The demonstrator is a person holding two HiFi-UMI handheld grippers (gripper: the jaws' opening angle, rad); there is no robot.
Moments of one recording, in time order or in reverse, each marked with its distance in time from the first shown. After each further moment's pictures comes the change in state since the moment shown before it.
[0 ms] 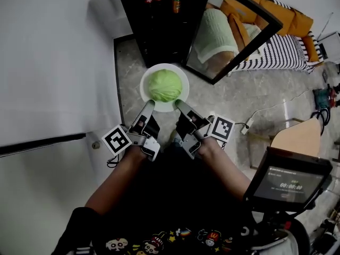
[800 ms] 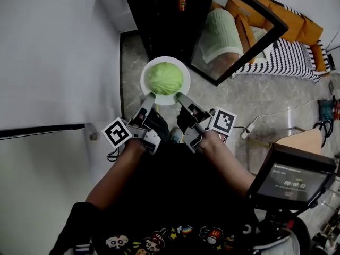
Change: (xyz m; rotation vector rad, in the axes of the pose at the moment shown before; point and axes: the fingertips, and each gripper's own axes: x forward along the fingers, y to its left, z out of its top) left arm -0.007 0.004 0.003 0.005 -0.070 -0.010; right arm 0.006 -0.001 -0.003 -0.012 0.066 0.012
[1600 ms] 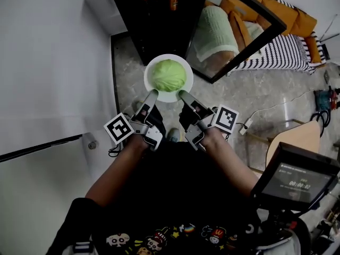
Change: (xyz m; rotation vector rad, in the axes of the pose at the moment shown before) left arm 0.006 0.009 -0.005 -0.037 0.039 0.009; right arm -0.004 -0.011 0.002 0.033 -0.020 -0.049
